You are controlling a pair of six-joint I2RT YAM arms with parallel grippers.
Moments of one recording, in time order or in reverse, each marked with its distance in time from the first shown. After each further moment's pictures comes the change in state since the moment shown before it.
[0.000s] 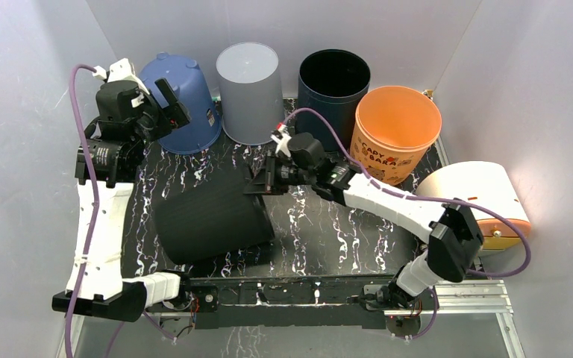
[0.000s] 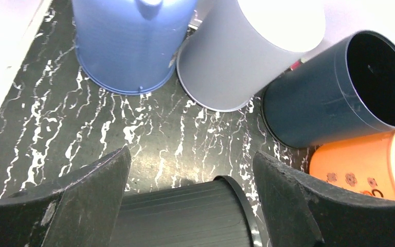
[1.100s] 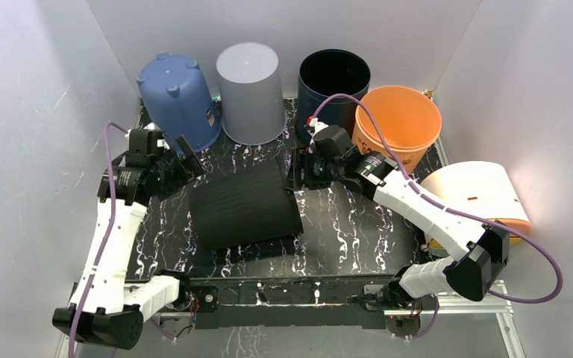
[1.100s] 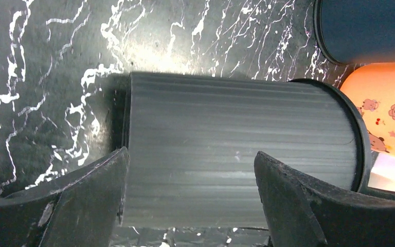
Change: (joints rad) left arm 0.000 -0.149 -0.438 -0.130 0.183 -0.193; right arm -0.122 -0.201 0.014 -0.519 0.288 -0.312
